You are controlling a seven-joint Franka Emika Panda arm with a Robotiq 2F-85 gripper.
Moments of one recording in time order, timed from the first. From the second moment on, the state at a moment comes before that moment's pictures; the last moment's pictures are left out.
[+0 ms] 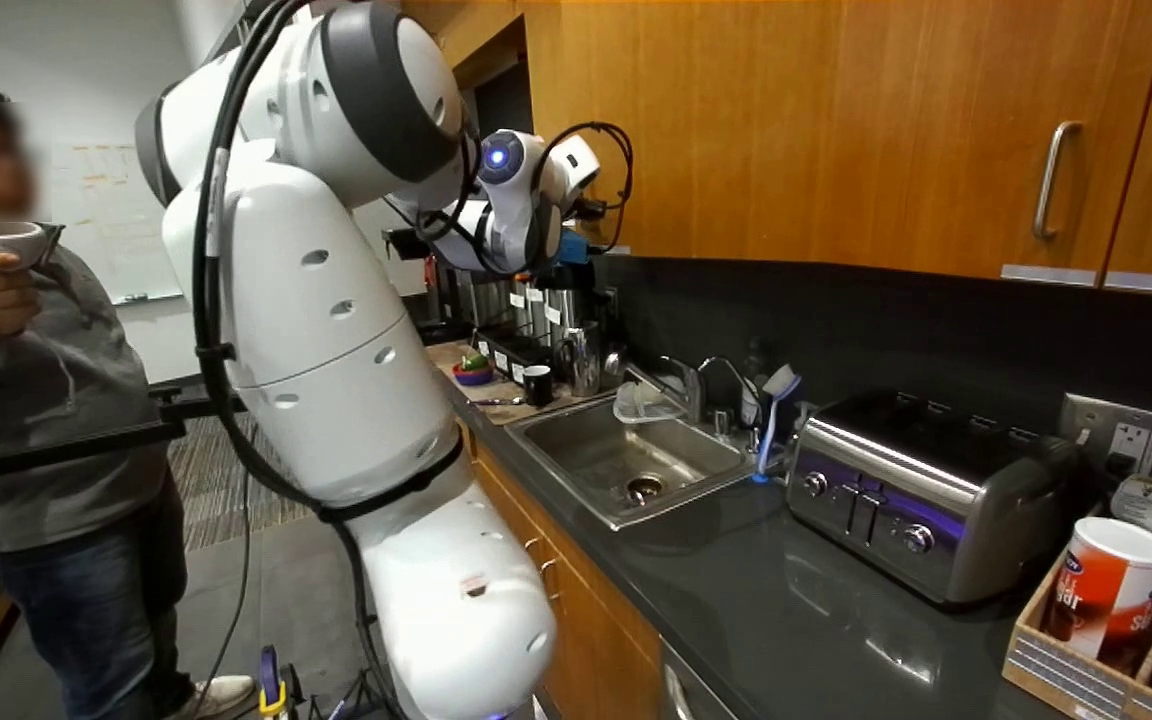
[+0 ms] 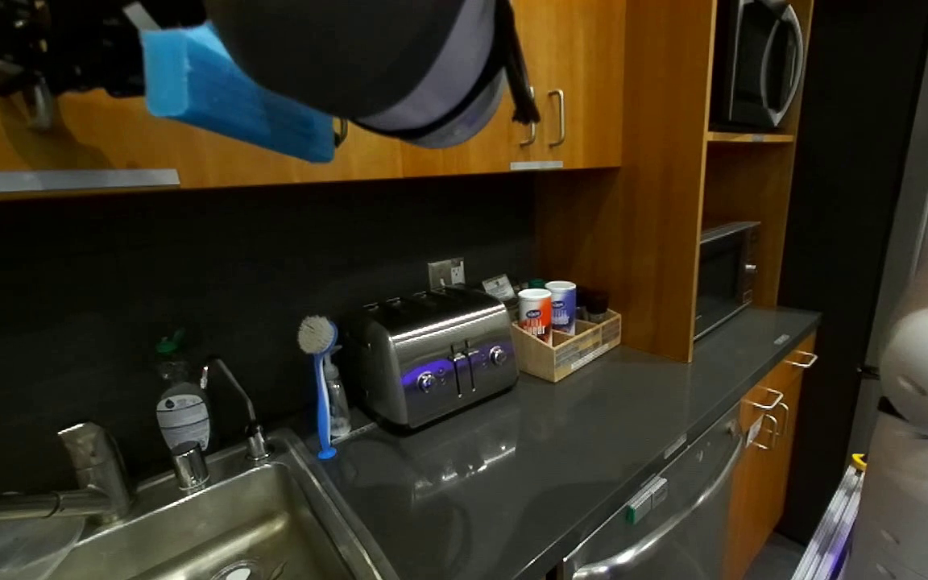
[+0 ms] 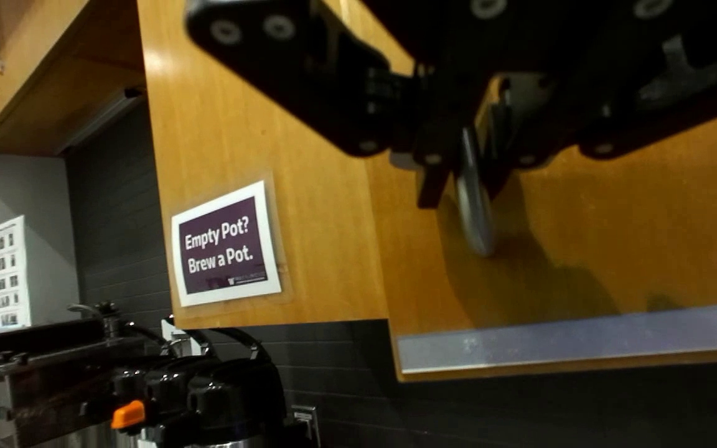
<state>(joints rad) -0.04 -0.26 0.89 -2.22 0.33 3.37 0.06</state>
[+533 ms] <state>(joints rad) 0.55 -0.20 0.33 -2.22 0.36 3.31 -0.09</state>
